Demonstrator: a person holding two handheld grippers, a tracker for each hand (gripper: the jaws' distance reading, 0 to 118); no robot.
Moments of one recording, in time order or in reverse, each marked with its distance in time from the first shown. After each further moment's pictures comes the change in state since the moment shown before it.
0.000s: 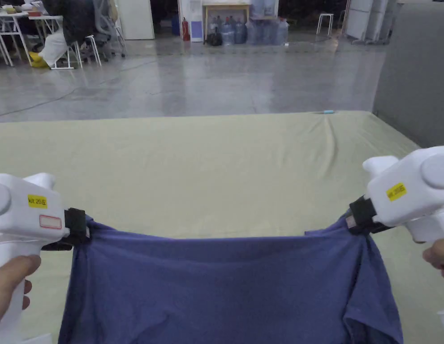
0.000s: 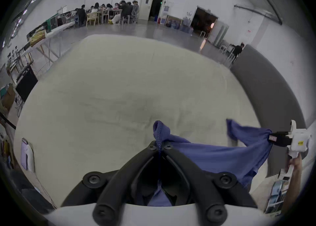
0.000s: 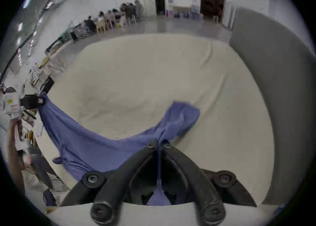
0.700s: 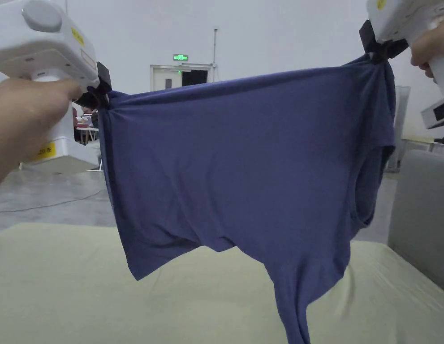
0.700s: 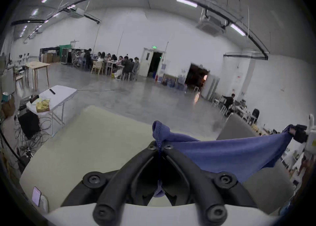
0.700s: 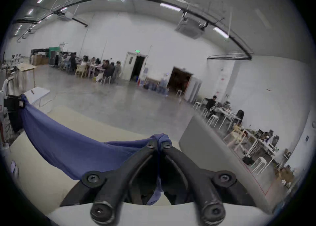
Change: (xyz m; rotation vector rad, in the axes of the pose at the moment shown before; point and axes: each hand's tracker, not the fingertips) left arm 0.082 0.317 0.167 0.532 -0.037 0.027; right arm -0.086 0.323 0.267 0.645 -0.464 0.147
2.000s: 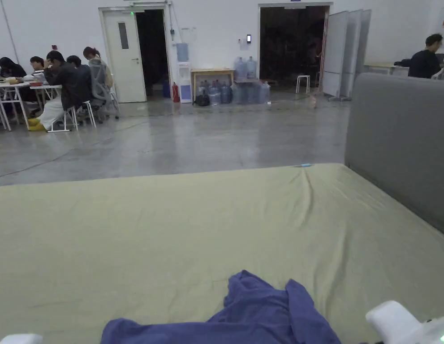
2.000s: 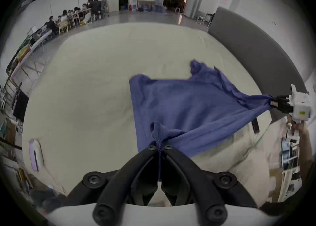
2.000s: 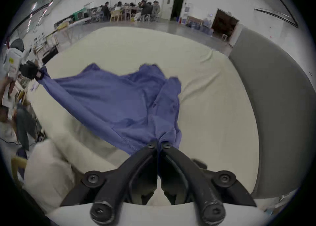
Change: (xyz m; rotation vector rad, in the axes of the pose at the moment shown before) left arm -0.117 -0.472 0.167 -0.776 -0.077 -0.276; right arm -0.049 -0.553 0.153 -0.619 0.452 0.115
